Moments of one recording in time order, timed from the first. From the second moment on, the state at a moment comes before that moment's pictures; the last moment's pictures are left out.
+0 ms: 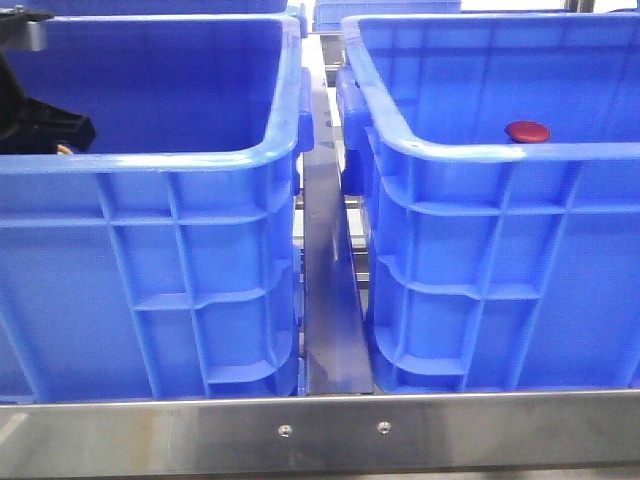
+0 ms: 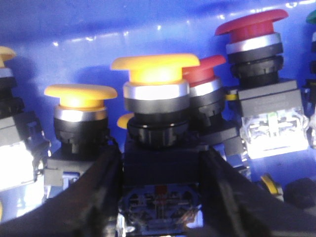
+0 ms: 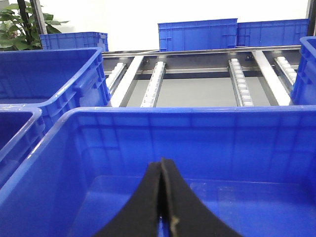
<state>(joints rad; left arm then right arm) -0.22 1.66 -1.15 0.19 0.62 -0.20 0.06 0.56 -0.46 1.50 0.06 -1.42</state>
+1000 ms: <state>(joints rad) -0.85 1.15 -1.15 0.17 0.60 -0.18 0.06 0.56 -0.46 1.50 0.06 -1.42</state>
